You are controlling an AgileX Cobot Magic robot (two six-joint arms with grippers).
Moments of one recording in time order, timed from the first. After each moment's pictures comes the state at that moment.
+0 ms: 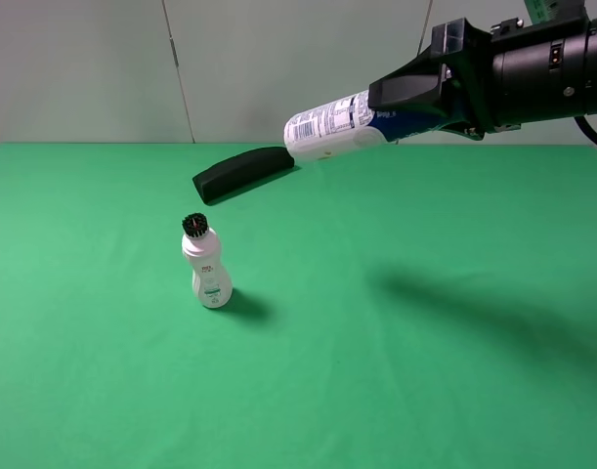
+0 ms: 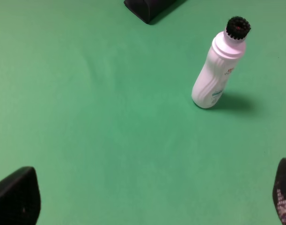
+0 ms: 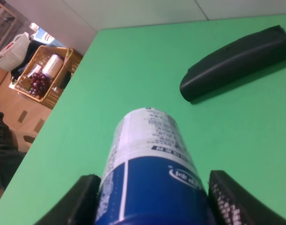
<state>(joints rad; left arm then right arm) -0.09 -0.01 -0.50 -0.17 1.06 0.08 0.24 1.26 -0.84 1.31 0.63 -0.94</state>
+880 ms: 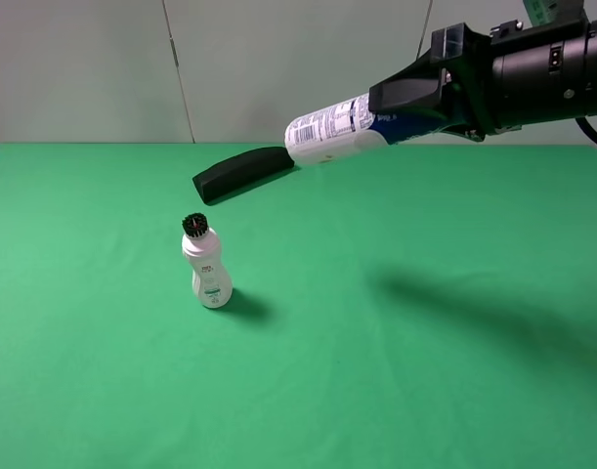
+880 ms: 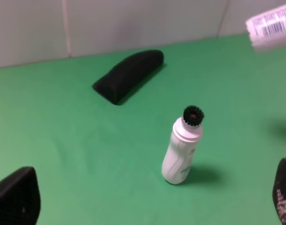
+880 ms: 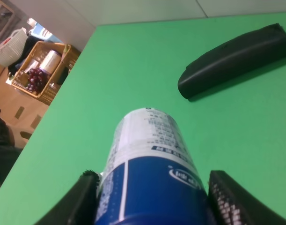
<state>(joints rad) -0.09 0.15 -0.51 -0.37 0.77 0.29 0.24 1.26 -0.84 1.29 0.63 -0.94</state>
